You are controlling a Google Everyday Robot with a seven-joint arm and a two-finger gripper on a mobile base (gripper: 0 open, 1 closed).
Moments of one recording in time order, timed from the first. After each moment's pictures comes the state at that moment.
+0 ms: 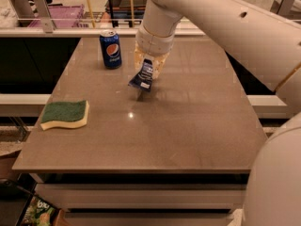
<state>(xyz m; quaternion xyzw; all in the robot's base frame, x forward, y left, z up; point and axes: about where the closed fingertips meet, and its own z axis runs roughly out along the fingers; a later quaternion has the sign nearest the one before) 0.639 0.009 0.872 -0.97 0.16 -0.09 0.13</state>
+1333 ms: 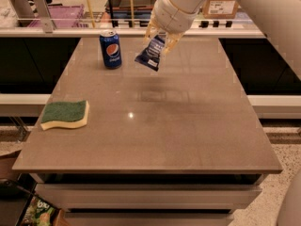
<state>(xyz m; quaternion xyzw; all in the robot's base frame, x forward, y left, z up) 0.645 -0.018 0.949 -0.95 0.14 -0.14 0.23</state>
